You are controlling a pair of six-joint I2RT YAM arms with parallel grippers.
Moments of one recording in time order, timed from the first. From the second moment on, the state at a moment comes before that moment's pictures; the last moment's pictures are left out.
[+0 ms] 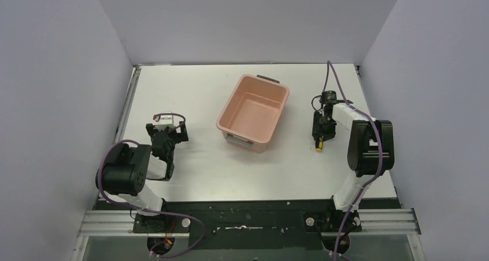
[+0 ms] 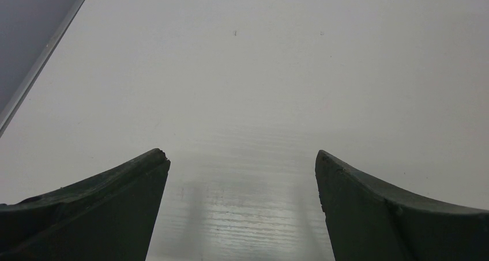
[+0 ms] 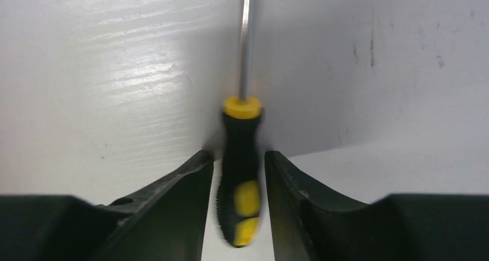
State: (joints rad) left arm -0.09 1.62 0.24 1.19 -0.21 -0.02; right arm 0.01 1.82 1.15 -0.67 0.07 0.15
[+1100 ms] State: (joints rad) left arm -0.09 1.62 0.24 1.19 -0.21 -0.02; right arm 0.61 1.81 1.84 -0.89 0.12 0.43
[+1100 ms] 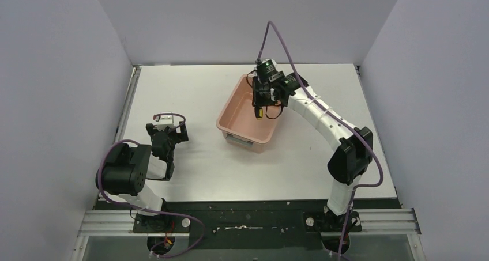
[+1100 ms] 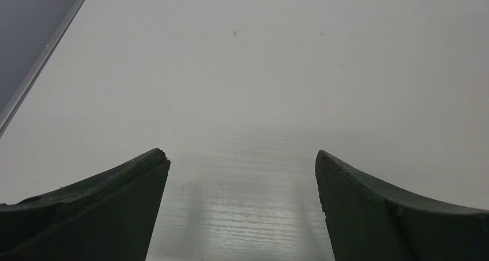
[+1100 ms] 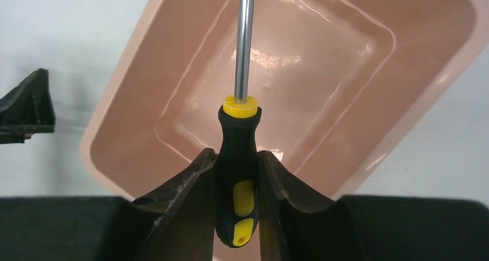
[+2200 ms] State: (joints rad) left arm -0.09 1.62 0.24 1.19 -0.21 -0.02; right arm 0.65 1.98 1.70 -0.68 0.26 0.49
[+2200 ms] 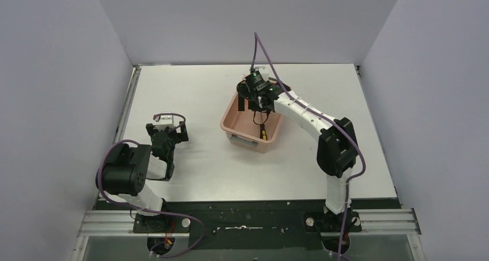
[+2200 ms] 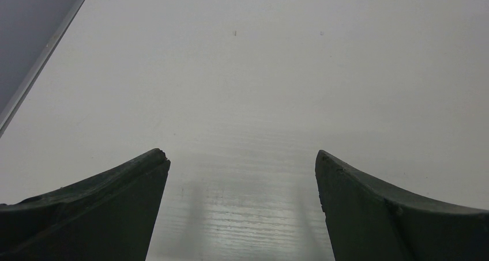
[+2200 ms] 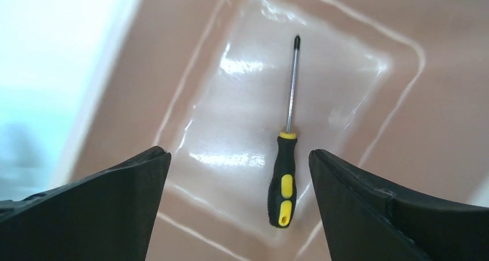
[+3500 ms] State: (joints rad) left arm -0.09 1.62 0.24 1.19 -0.21 -0.02; right arm 0.26 0.95 0.30 0.17 0.49 0.30
